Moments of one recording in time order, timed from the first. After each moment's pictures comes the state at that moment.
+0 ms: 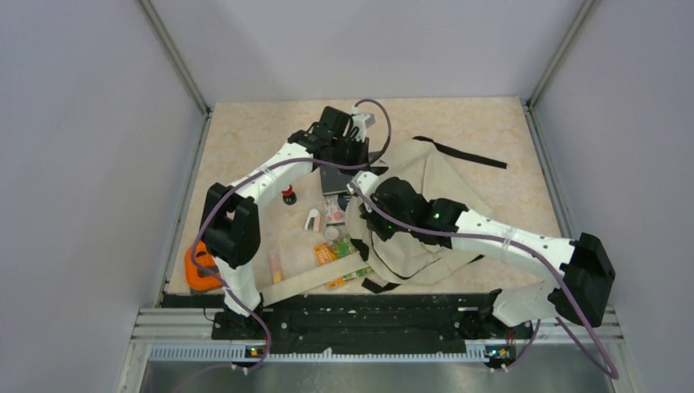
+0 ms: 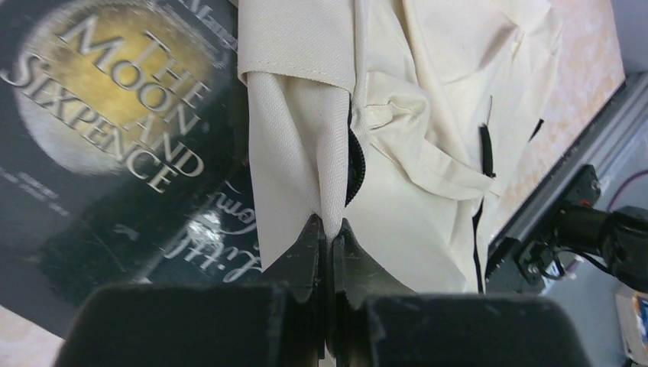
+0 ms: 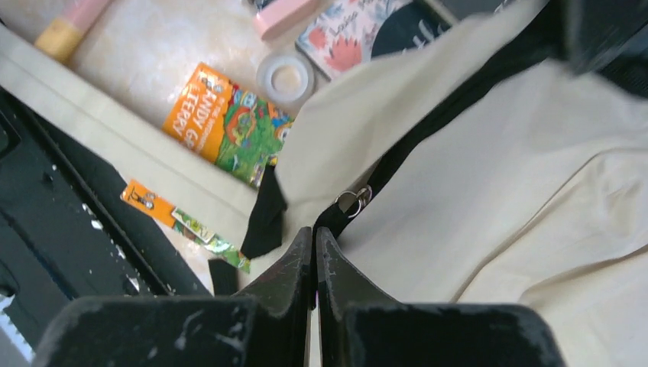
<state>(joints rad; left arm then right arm) -0.54 1.85 1.57 -0.54 0.46 -0.25 0.99 1.33 1.06 -0.43 0.06 0.02</state>
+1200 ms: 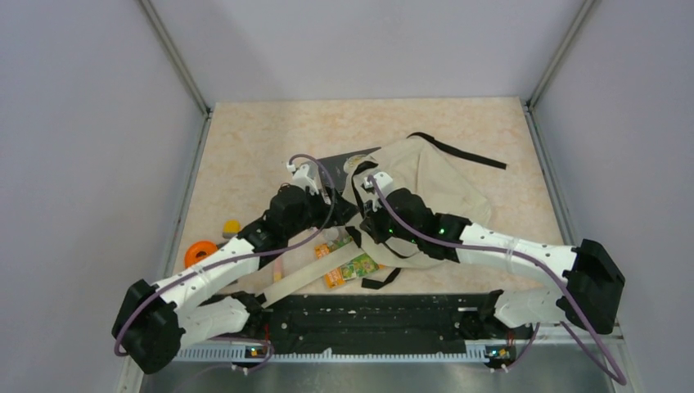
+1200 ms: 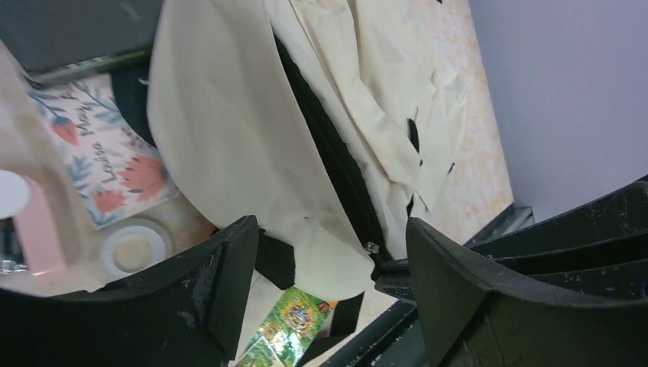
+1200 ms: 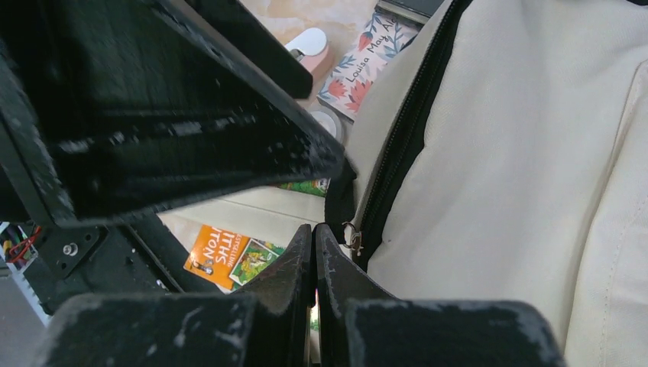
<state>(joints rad) -0.65 1.05 0.64 0.05 0.08 -0.74 1.01 1.26 0.86 -0.12 0.10 0.30</state>
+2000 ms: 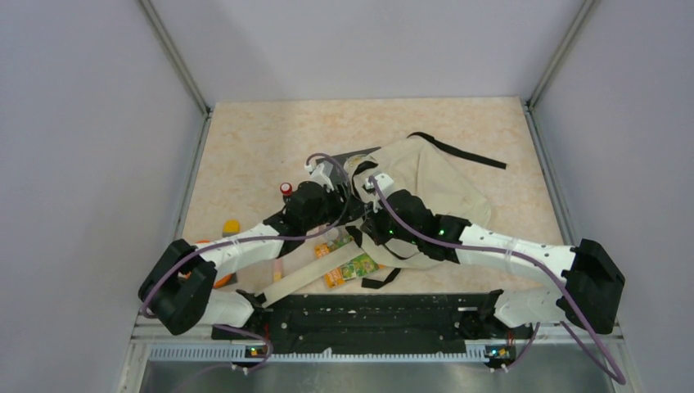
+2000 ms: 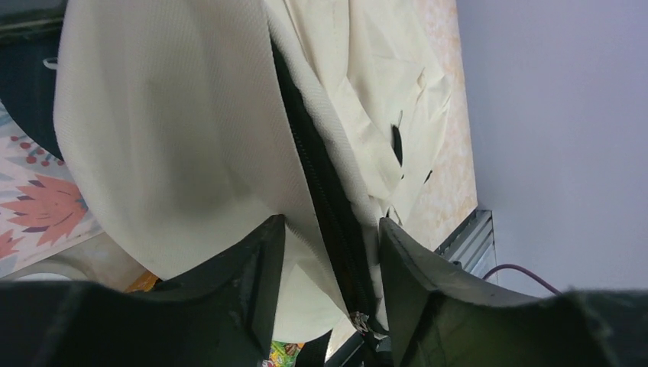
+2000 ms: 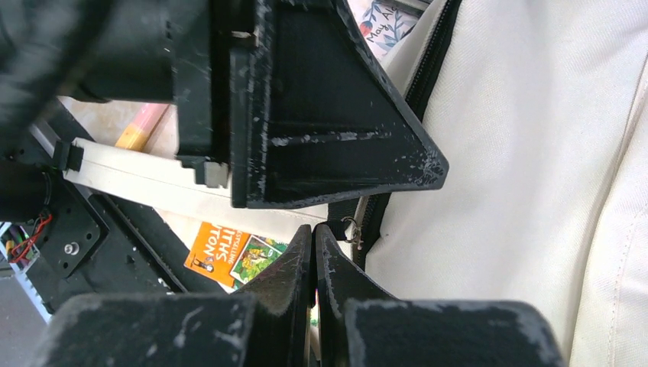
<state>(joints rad) -0.68 1.31 0.62 0.32 0.15 -0.92 1.01 1.26 0.84 -0.11 0.10 0.32</state>
